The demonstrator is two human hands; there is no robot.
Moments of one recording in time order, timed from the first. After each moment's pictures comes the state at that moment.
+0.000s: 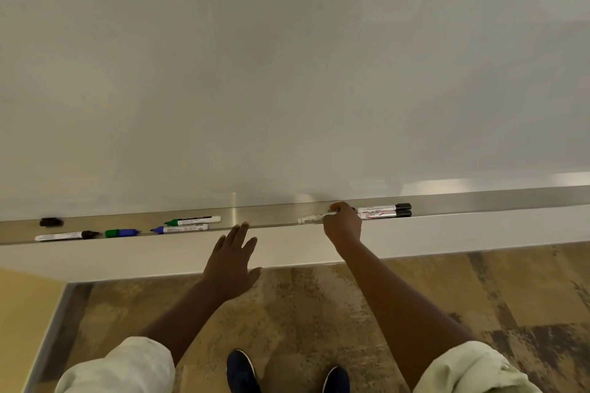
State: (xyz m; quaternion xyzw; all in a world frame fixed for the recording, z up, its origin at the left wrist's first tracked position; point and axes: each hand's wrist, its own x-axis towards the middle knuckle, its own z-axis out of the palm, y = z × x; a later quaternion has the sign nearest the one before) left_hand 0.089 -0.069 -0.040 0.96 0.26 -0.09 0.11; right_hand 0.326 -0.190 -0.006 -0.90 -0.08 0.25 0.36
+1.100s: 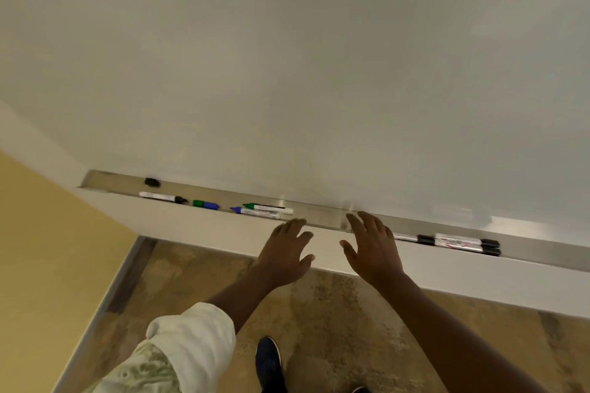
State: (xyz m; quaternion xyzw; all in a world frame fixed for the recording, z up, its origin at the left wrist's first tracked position) left_hand 0.065 -0.053 -0.029 0.95 0.28 0.00 0.14; right_hand 0.260 -0.172 -0.015 -0.82 -0.56 0.06 0.12
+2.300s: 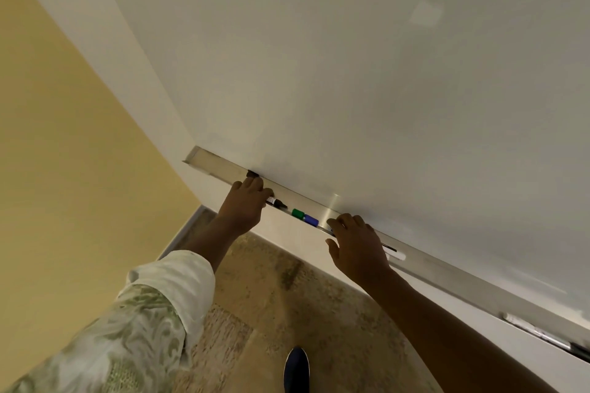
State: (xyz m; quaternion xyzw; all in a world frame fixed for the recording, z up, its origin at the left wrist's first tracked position) left_hand -0.158 0.182 -0.033 0.90 0.44 0.03 0.00; right_hand 0.092 0.032 -0.020 -0.66 -0.74 0.05 0.11
